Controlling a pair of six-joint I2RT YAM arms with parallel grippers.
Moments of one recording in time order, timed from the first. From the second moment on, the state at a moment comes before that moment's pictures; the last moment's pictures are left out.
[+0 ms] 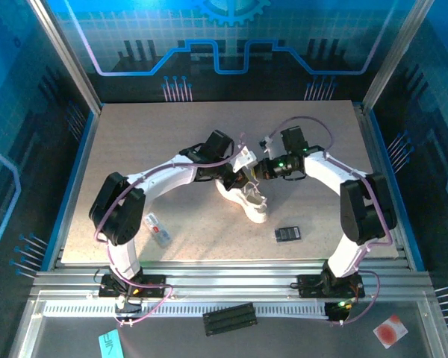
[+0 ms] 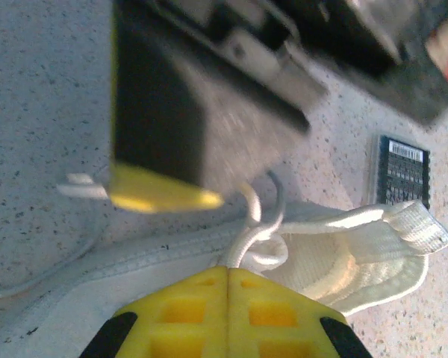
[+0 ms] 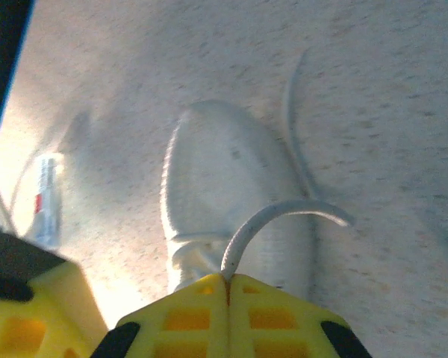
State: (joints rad) left arm -0.60 1.82 1.34 -0.41 0.51 0.25; right arm 0.29 1.73 1.14 -0.44 -0.69 0.10
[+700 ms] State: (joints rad) left arm -0.54 1.91 1.40 -0.40 0.55 0.09; right arm 0.26 1.78 1.04 -0.29 -0.98 0.17
